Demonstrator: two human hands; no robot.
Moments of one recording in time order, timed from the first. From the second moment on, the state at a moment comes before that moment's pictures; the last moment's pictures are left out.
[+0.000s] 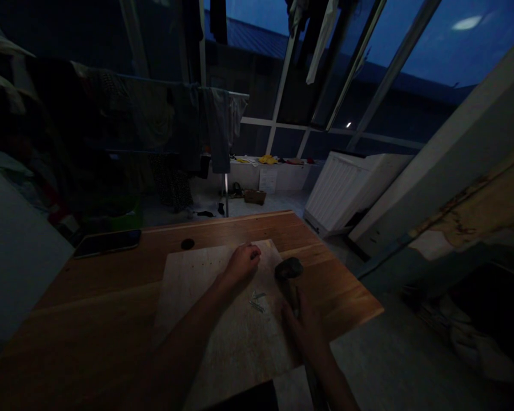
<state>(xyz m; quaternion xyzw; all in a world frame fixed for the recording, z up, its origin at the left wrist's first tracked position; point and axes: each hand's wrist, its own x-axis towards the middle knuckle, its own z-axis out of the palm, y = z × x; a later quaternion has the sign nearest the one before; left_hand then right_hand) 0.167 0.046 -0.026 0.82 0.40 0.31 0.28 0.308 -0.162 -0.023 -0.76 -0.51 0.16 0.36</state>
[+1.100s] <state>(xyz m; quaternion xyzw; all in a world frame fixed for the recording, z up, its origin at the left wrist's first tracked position) 0.176 0.045 -0.026 0.79 0.45 0.31 0.29 0.317 -0.160 -0.024 -0.76 -0.49 0.22 0.36</state>
